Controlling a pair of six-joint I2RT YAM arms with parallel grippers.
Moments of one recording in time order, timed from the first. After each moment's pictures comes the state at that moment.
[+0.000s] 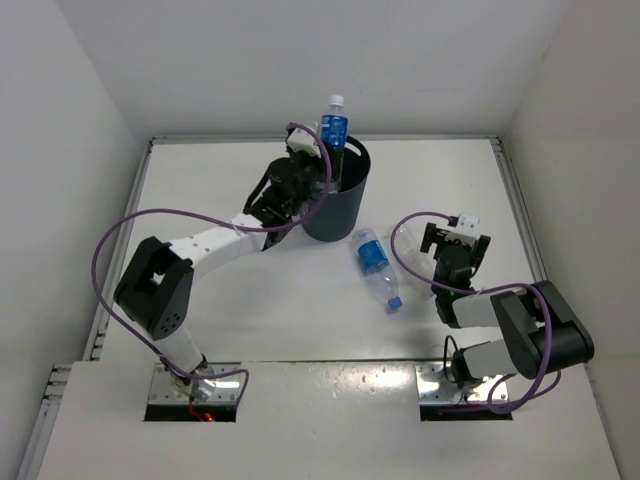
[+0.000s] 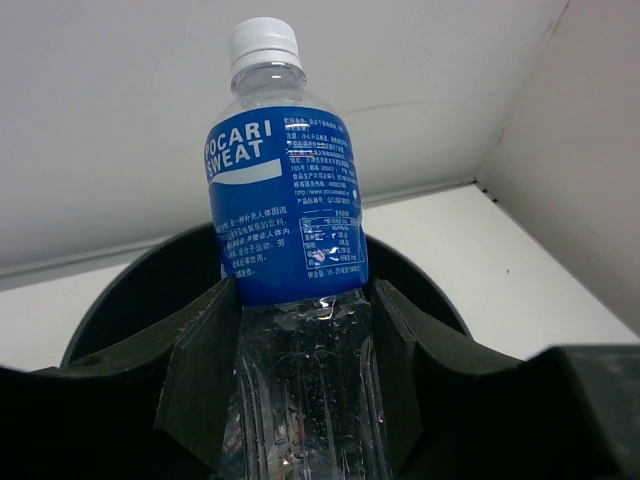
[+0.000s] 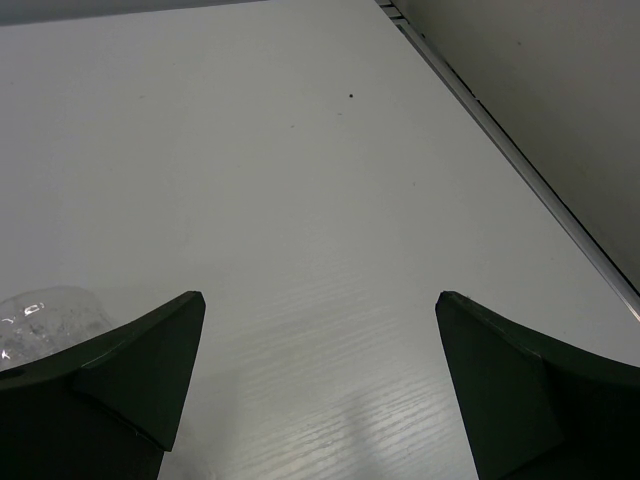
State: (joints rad) left arm -0.65 1.67 1.19 0.64 -0.24 -0.15; right arm 0.25 1.40 0.14 1.10 0.63 0.01
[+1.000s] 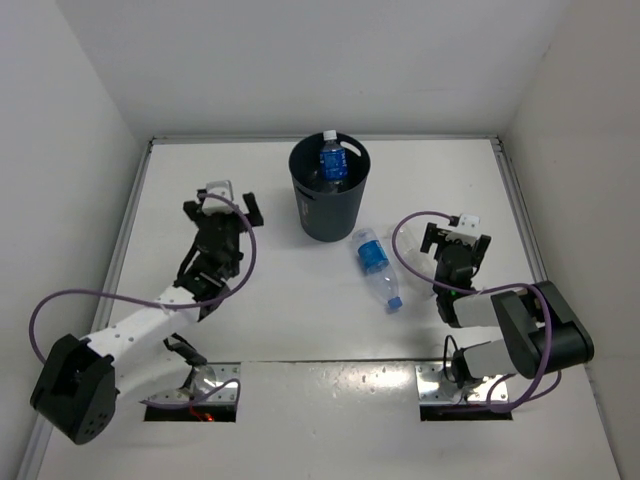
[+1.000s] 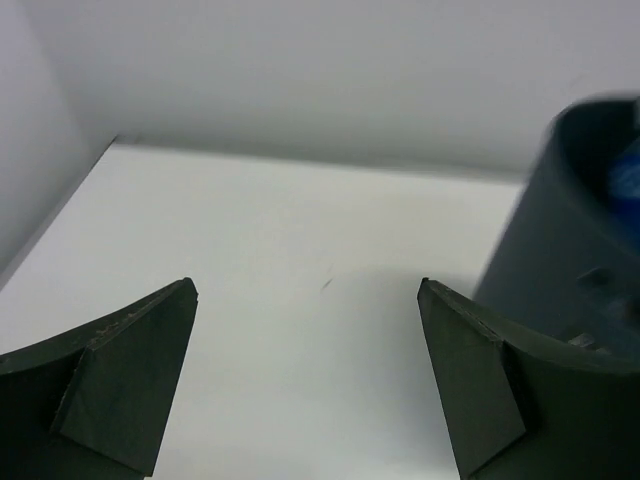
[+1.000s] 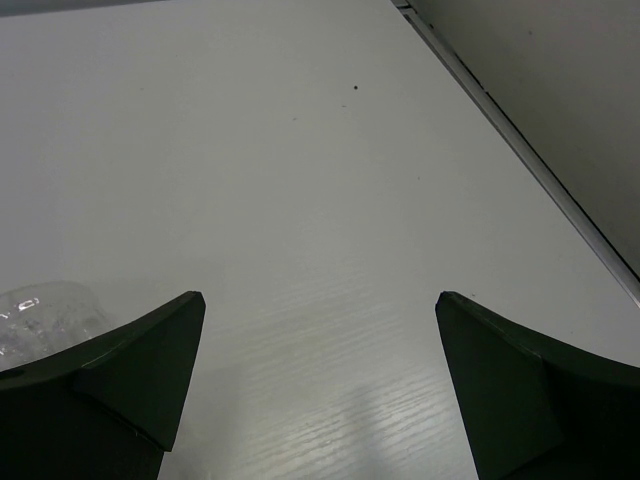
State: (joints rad) left arm -0.54 1.05 0.54 0.65 -0.64 -0.03; right arm 0.23 1.40 0.14 1.09 0.61 0.01
